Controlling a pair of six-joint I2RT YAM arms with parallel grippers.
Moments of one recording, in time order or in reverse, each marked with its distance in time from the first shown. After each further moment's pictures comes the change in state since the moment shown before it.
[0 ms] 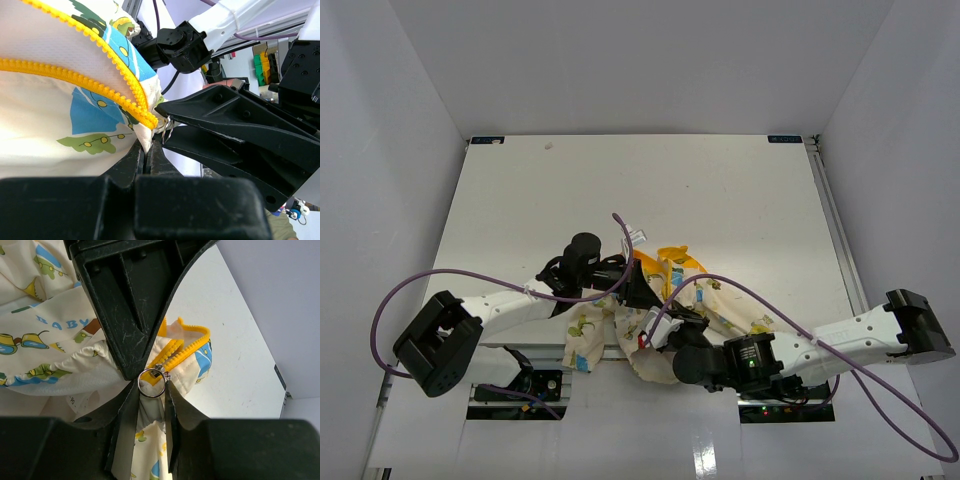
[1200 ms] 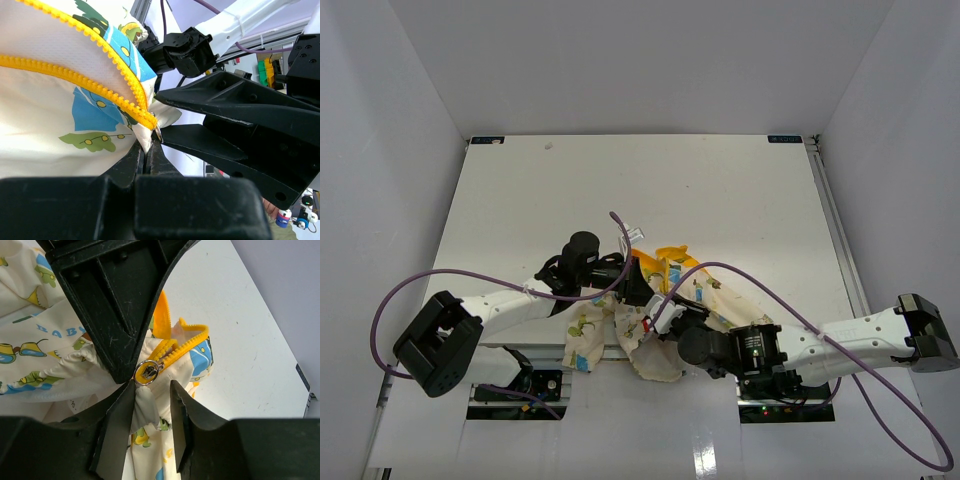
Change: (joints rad) left arm 0.017 0.000 0.000 -0.009 -0.014 0.009; right arm -0.107 -0.049 -0.007 0.021 -0.144 0.003
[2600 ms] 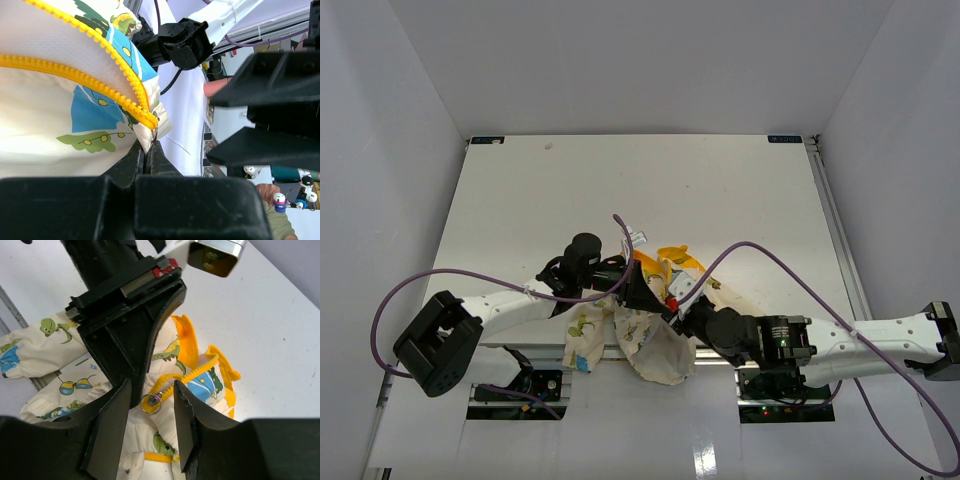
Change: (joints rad) left arm -0.015 0.000 0.000 -0.010 0.018 0.004; right arm -0.055 -0.162 0.046 -0.018 -0.199 0.154
